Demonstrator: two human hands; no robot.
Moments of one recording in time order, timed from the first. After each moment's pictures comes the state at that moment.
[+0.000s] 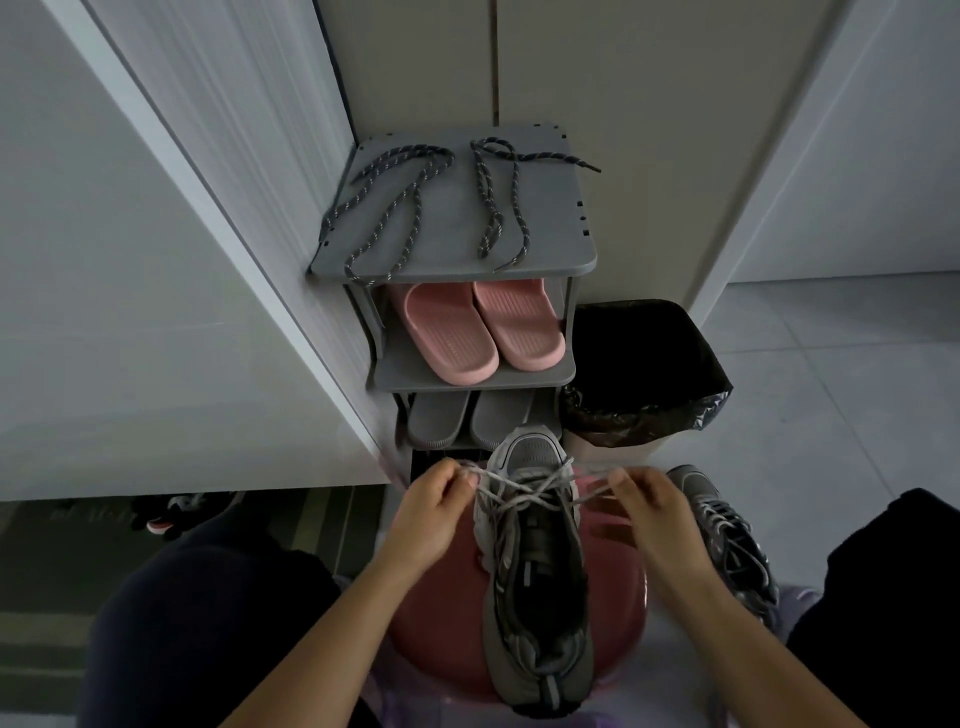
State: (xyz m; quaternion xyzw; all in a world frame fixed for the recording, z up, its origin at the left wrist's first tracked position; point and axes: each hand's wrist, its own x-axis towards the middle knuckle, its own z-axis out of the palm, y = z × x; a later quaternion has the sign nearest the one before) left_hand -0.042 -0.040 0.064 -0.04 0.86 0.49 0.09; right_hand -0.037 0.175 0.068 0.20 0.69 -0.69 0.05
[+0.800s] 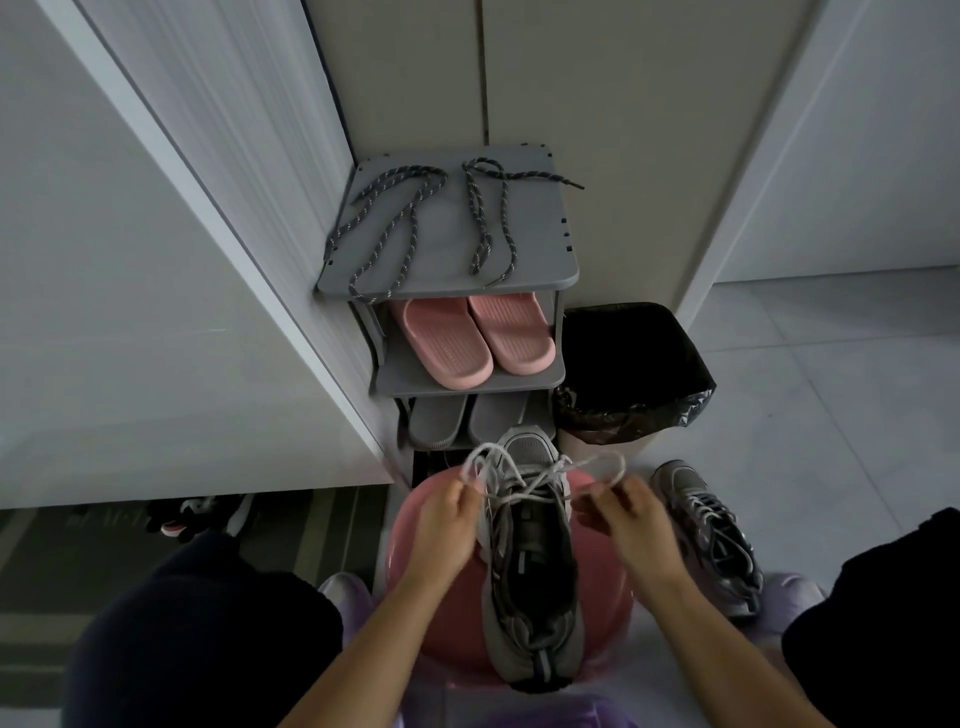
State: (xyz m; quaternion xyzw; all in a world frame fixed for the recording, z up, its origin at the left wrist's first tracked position) left_hand -0.026 -0.019 0.065 -0.12 0.88 0.46 0.07; right_hand -0.023 0.170 0.070 0.20 0.68 -0.71 0.05
